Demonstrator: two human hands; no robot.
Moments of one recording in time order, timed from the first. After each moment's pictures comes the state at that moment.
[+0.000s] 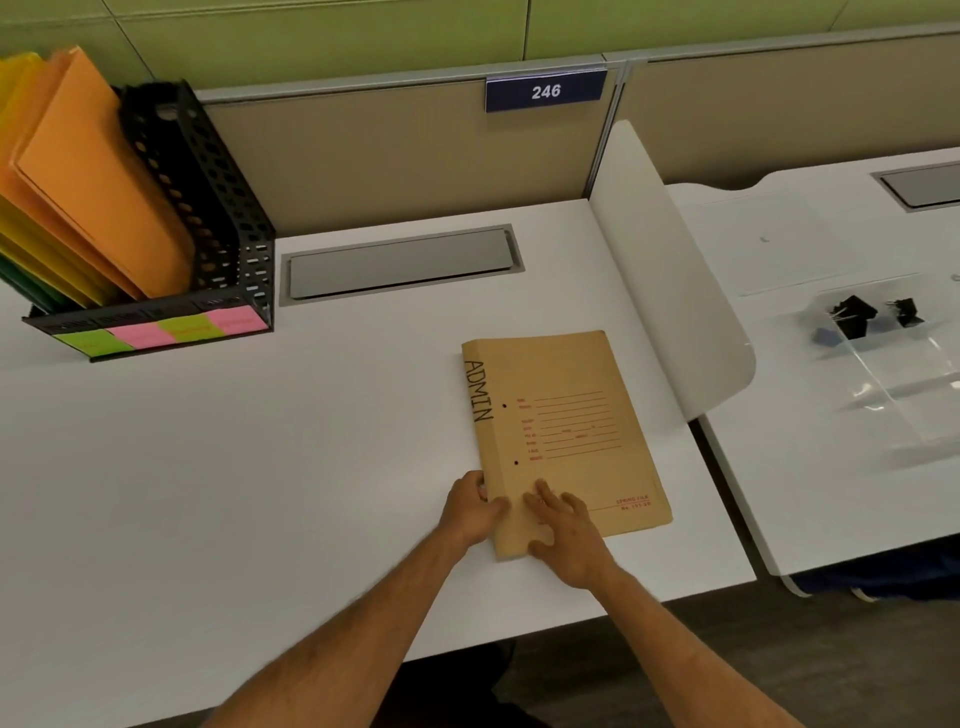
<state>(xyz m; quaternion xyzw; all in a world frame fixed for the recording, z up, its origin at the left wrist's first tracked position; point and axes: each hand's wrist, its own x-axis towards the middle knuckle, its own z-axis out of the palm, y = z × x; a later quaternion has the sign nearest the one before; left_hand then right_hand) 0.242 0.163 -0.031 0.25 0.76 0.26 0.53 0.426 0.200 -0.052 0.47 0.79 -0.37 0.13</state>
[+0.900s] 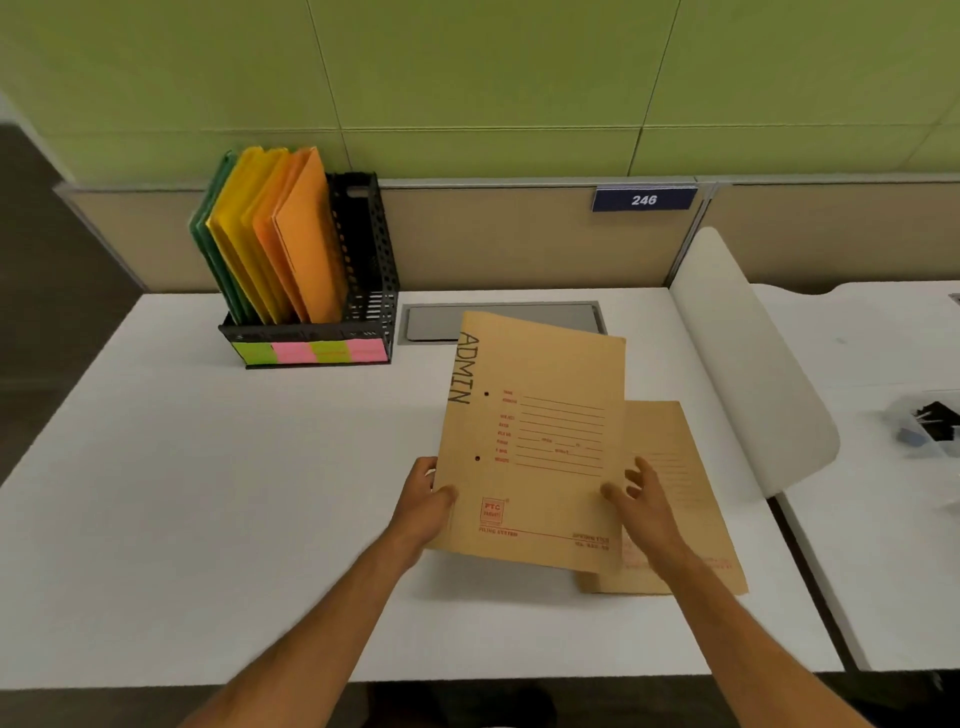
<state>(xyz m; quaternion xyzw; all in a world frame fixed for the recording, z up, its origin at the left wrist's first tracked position) 0.095 0.065 0.055 0.18 0.74 0.46 0.45 0.364 0.227 0.041 0.57 0.59 -0.54 -0.20</state>
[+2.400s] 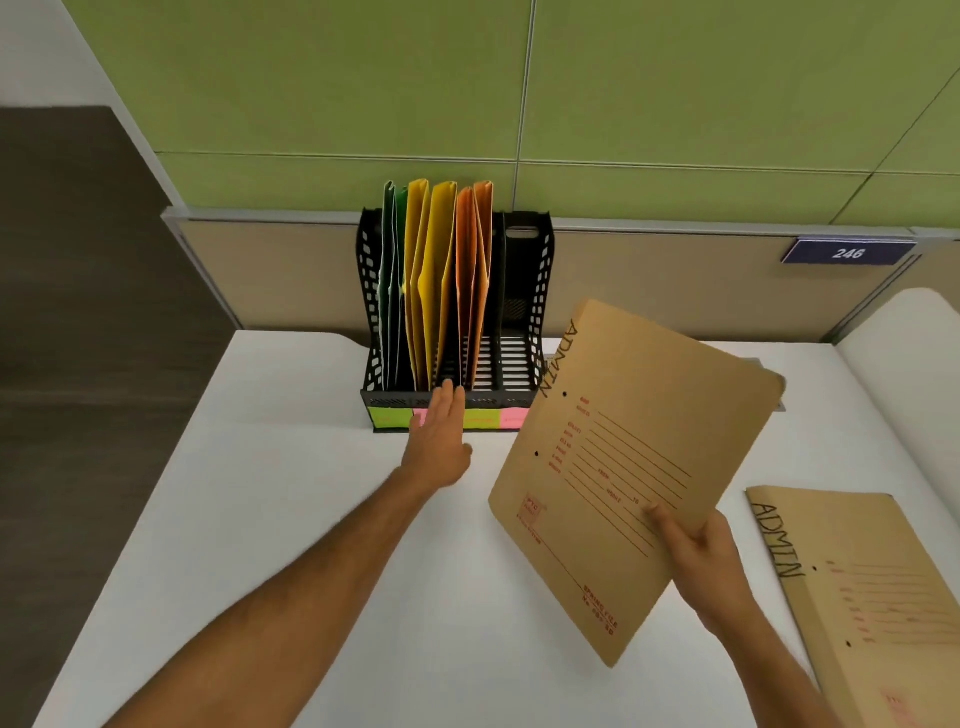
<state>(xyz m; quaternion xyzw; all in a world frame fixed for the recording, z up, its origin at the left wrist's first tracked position) -0.303 0.107 0.060 0.51 0.84 0.11 0.17 0.032 0.144 0.120 0.44 0.60 -0.59 -0.31</state>
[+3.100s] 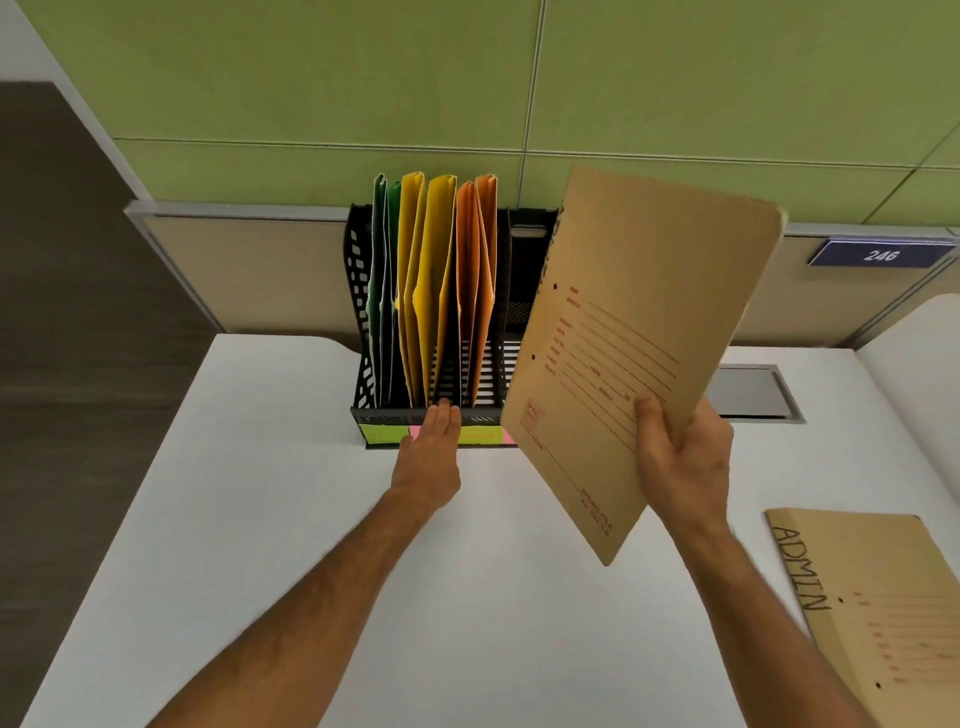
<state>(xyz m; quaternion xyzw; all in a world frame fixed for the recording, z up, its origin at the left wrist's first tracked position) -0.332 0.129 0.025 0.53 0.84 -0.02 0.14 -0.089 0.204 0.193 0.45 0.71 -0.35 -0.42</state>
